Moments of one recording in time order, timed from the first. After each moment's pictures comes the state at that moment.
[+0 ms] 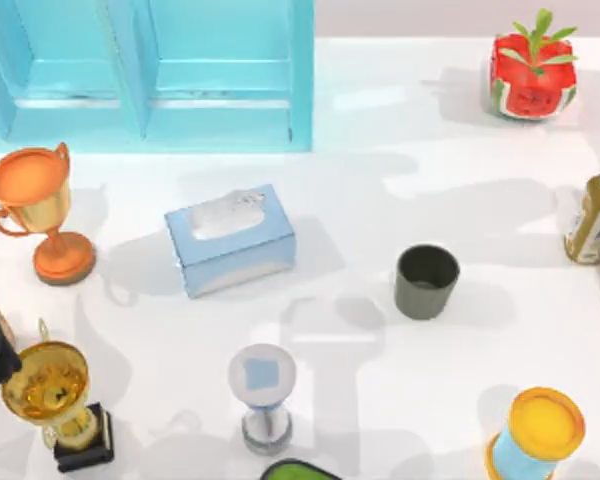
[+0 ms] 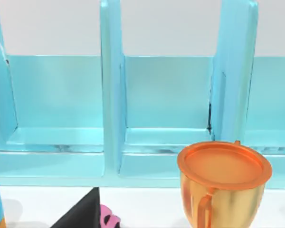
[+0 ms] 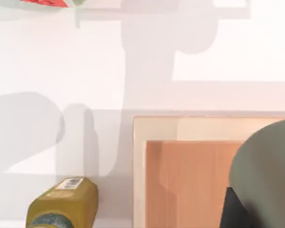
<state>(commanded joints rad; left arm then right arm) 0.00 0.00 0.00 0.00 0.00 0.00 -0.13 2.00 2.11 -1.28 0.00 -0.12</state>
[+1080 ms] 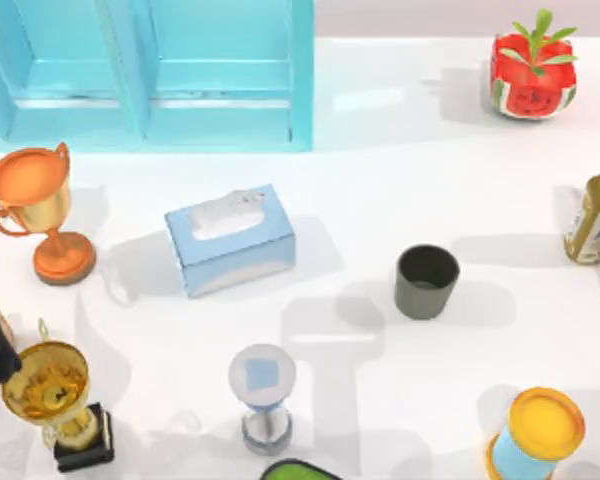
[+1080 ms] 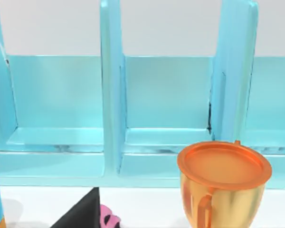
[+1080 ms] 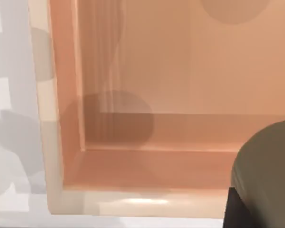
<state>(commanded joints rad) 0.00 0.00 0.00 0.00 0.00 0.00 -0.55 1.40 1.24 -1.37 -0.08 -0.54</state>
